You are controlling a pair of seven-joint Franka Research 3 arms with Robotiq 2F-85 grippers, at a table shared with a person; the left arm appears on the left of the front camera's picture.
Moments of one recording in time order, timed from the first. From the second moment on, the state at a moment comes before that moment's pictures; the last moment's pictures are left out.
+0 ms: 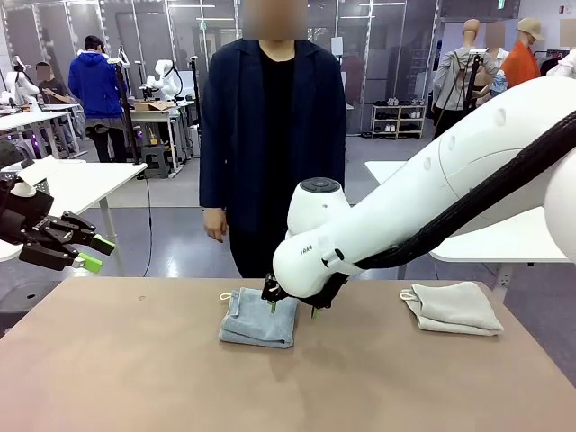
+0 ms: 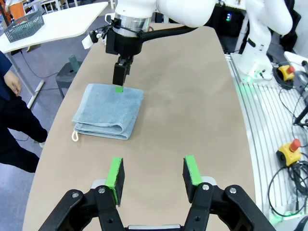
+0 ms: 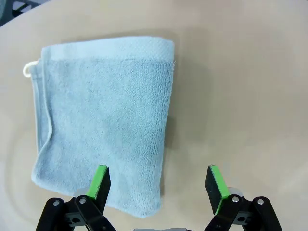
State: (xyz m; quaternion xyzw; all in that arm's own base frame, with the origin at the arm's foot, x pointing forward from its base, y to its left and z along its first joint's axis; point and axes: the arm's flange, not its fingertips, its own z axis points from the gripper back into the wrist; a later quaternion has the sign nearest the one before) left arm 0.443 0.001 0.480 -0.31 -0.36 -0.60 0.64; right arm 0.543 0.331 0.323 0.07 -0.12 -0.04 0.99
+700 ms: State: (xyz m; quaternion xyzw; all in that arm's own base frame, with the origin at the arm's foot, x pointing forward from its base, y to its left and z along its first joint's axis) left arm 0.443 0.001 0.480 -0.31 -0.36 -0.60 0.64; right arm 0.553 0.329 0.302 0.10 -0.14 -0.05 0.98
